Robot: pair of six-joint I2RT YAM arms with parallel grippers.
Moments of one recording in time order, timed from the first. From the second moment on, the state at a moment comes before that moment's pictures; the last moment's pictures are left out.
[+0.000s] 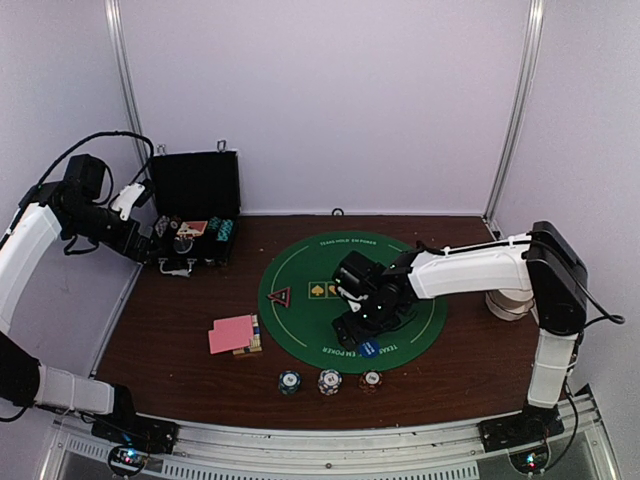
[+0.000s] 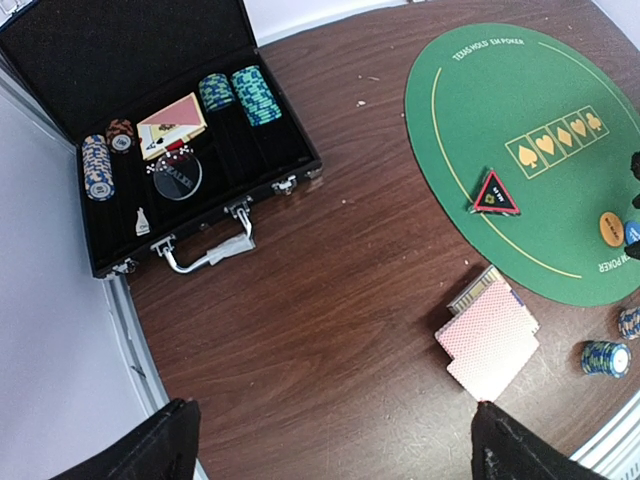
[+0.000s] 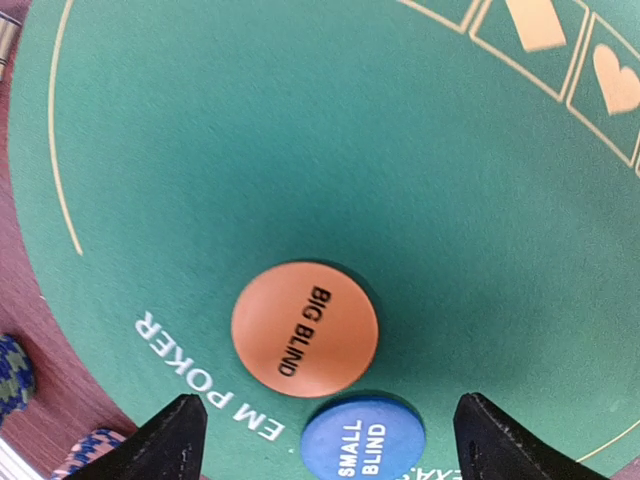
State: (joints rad) left arm 0.01 1.21 1.34 -1.05 0.29 0.39; right arm 0.95 1.90 1.31 -0.65 0.09 0.44
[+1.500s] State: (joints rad) left arm 0.01 1.18 1.34 -1.10 0.30 0.46; right arm 0.89 2.09 1.50 -0.65 0.14 0.42
